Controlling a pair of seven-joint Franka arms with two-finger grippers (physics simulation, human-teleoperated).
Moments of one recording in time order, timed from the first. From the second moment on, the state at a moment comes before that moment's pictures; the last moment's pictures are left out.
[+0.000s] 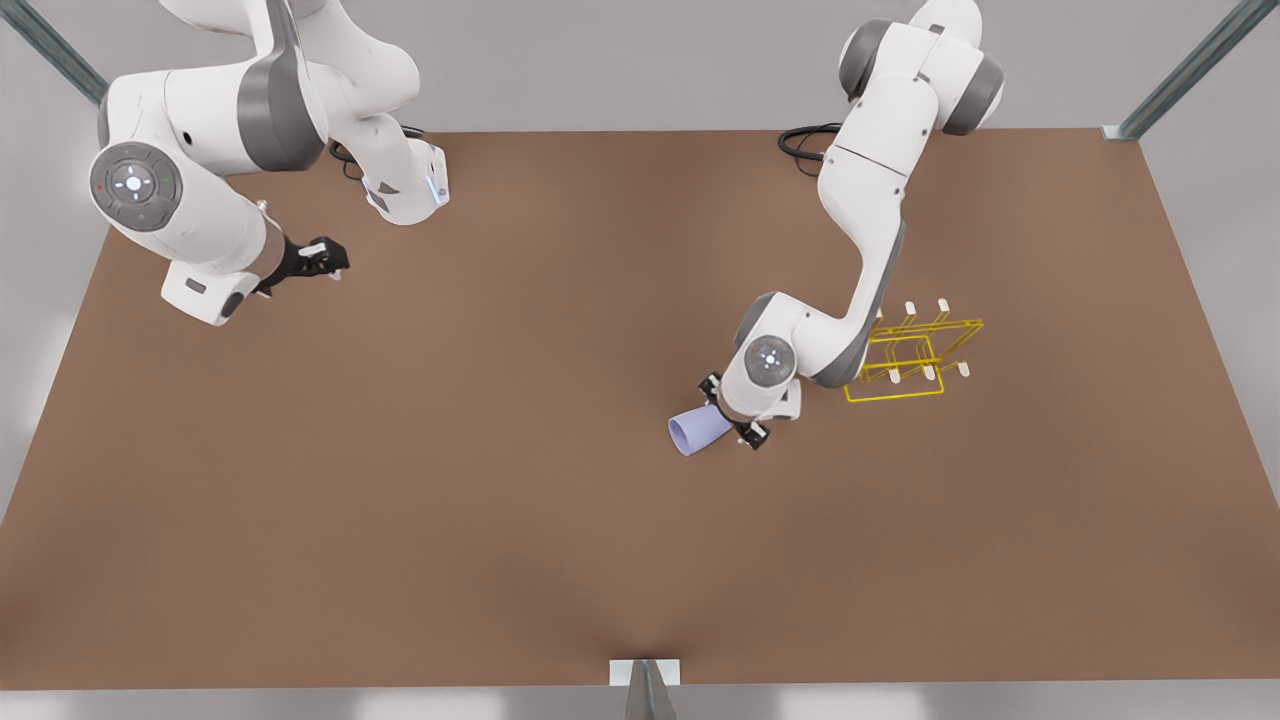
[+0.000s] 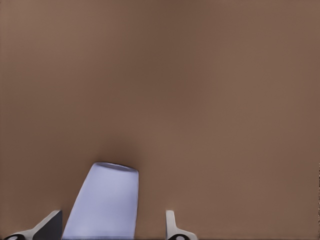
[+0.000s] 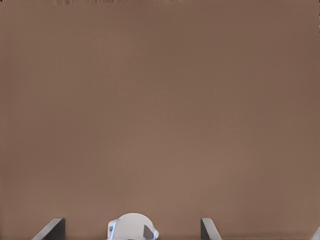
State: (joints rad) left arm -0.58 0.60 0.02 -1.70 -0.11 2.29 -2.75; right arm 0.31 0.04 -0.12 -1.49 -0.05 1.24 -0.11
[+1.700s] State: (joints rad) left arm -0.58 0.64 0.06 -1.42 0.00 2.07 -2.54; right arm 0.30 0.06 -0.12 -1.49 -0.05 1.23 0.01
